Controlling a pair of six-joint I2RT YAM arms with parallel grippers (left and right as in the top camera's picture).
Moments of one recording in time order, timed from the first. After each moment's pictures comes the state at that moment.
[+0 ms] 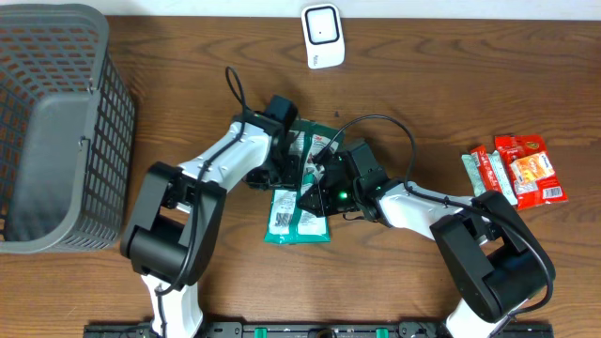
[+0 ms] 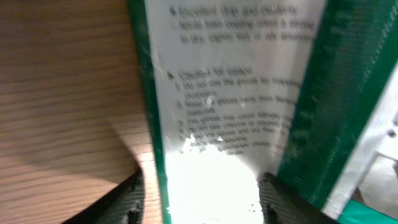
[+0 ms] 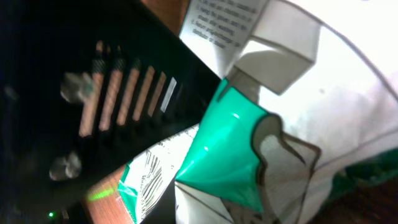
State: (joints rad) left arm -0.43 1.98 1.29 -0.85 0.20 -0.30; right arm 0.56 1.84 0.80 0.06 -0.65 0.49
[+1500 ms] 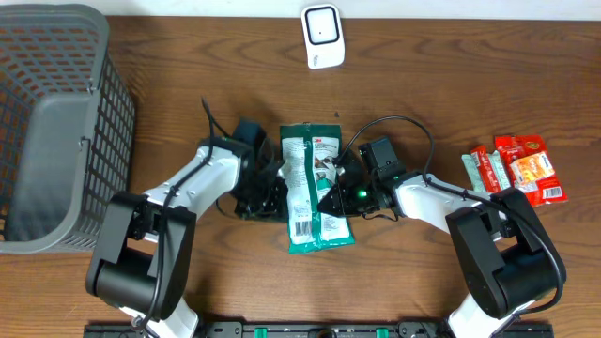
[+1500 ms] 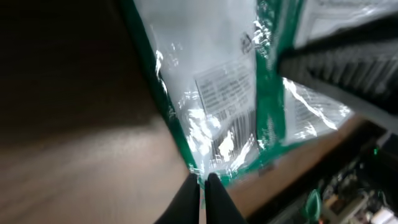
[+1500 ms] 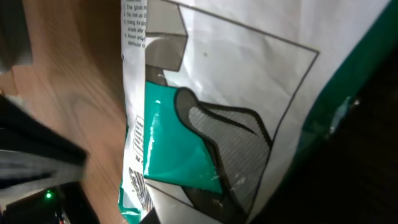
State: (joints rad) left arm -0.34 1.80 1.00 -0.83 0.61 -0.14; right arm 0.43 1.83 0.81 -0.16 -0.69 0.37
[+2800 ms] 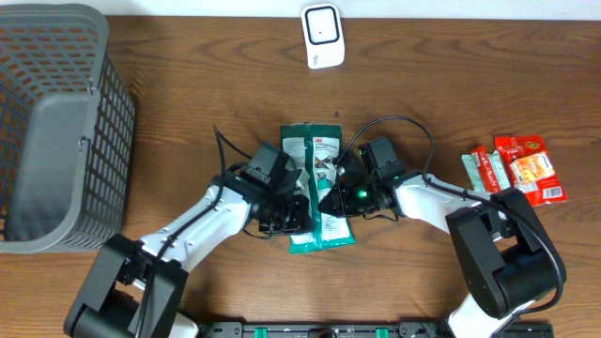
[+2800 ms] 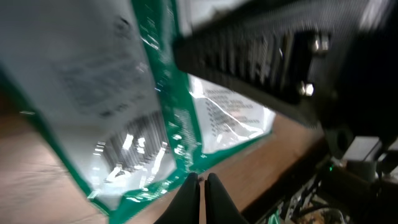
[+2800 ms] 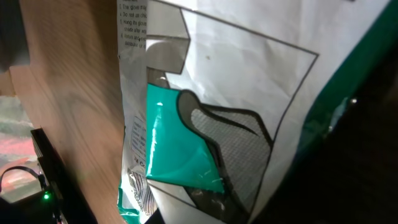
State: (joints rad) left arm -0.51 1.60 0.81 -0.50 0.65 -0.49; right arm 0.43 1.83 0.81 -0.16 -0.68 0.37
